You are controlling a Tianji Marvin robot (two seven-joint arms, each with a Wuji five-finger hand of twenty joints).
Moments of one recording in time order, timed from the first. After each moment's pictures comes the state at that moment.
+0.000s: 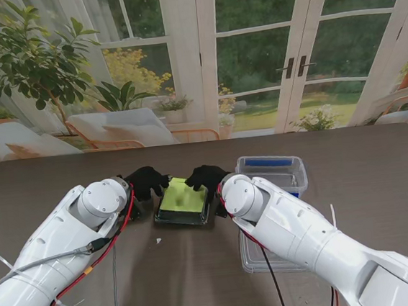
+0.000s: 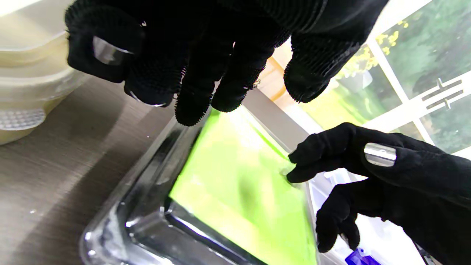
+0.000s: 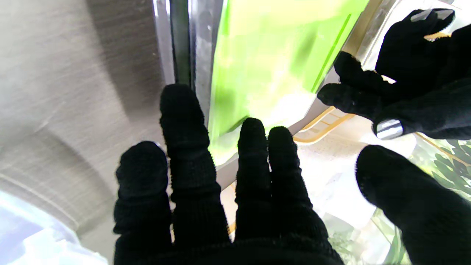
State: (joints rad) left arm 0.99 -1.15 -0.96 -1.06 0.15 0.14 -0.28; right arm -0.84 -1.41 0.59 -0.88 -0.05 0.21 -0.04; left_hand 0.89 -0.07 0.26 -0.07 0.83 0.38 0.16 0.13 0.96 0.41 0.22 0.63 1.01 0.54 1.28 0.95 0.79 0.63 1.70 0.96; right_hand 0.08 -0.37 1.16 -0.06 0.55 0.03 0.77 0.28 0.76 -0.02 0.61 0.36 1.01 0.25 0.75 0.52 0.54 0.36 1.58 0.67
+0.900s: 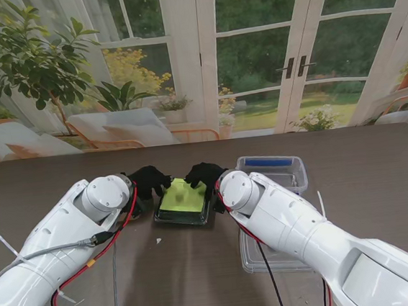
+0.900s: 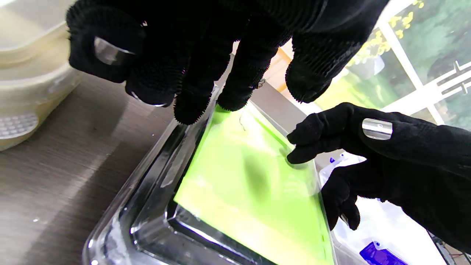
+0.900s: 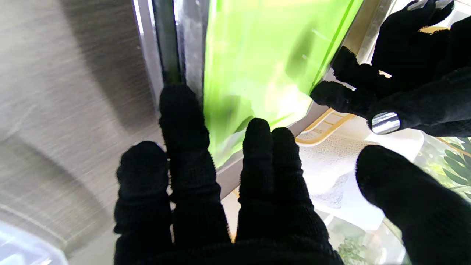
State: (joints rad) left arm 0.93 -1.16 -0.89 -0.98 0.15 0.14 -0.30; right arm -0.78 -1.48 0.58 -0.70 0.00 0.14 -0.02; left_hand 0.89 -0.07 0.25 -0.07 0.81 0.34 0.15 0.13 0.95 0.43 0.21 0.62 1.00 0.54 1.27 0.95 0.79 0.63 1.70 0.96; right_hand 0.08 -0.37 1.16 -0.06 0.53 0.02 0.78 0.29 0.75 -0.07 0.65 0.36 1.01 0.26 0.77 0.51 0.54 0.36 1.58 0.67
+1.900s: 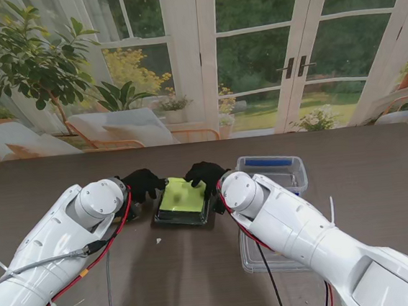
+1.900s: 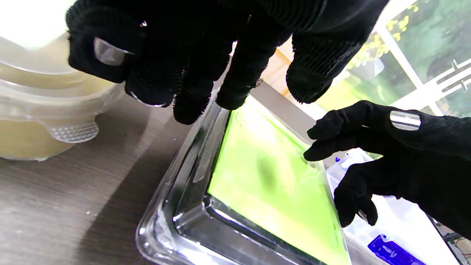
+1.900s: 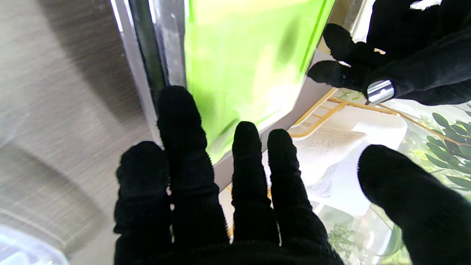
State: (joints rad) left arm 1.01 -1.13 -0.98 -1.10 0.24 0.17 -0.32; right arm -0.82 -1.43 0.62 -0.82 0.02 0.16 -0.03; left_hand 0.89 -0.07 0.23 -0.07 0.81 0.37 0.14 0.12 0.95 0.43 0.21 0.62 1.00 0.54 1.27 0.95 0.79 0.63 1.69 0.96; right_hand 0.08 -0.37 1.14 -0.06 0.51 0.04 0.78 0.29 0.72 0.03 0.61 0.34 0.99 0.28 0.77 0.50 0.54 0.36 1.58 0.67
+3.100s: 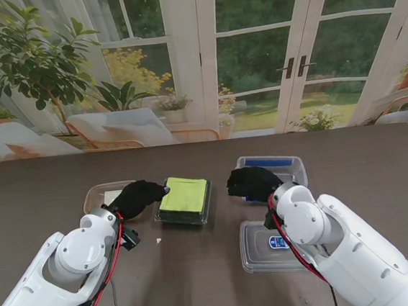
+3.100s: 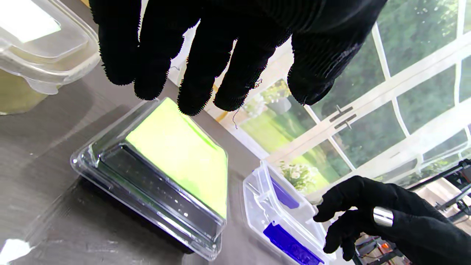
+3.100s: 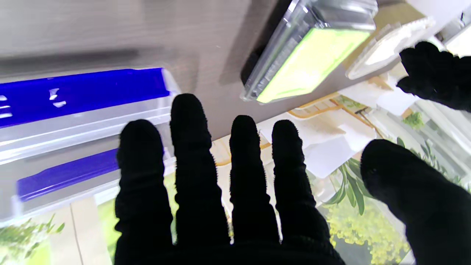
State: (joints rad) left arm 1.49 -1.10 -1.26 -1.64 0.27 0.10 -0.18; right arm -1.32 -1.11 1.05 -1.56 -0.56 0.16 0.18; left_hand 0.90 -0.07 0.19 -0.07 0.82 0.37 0.15 0.13 0.88 0.42 0.15 0.45 0.49 0.51 0.34 0.51 0.07 0.45 0.89 0.60; right_hand 0.10 -0.42 1.13 -0.06 0.61 -0.02 0.78 0.29 0.80 0.05 0.59 0.33 0.90 0.23 0.58 0.44 0.55 0.36 1.26 0.58
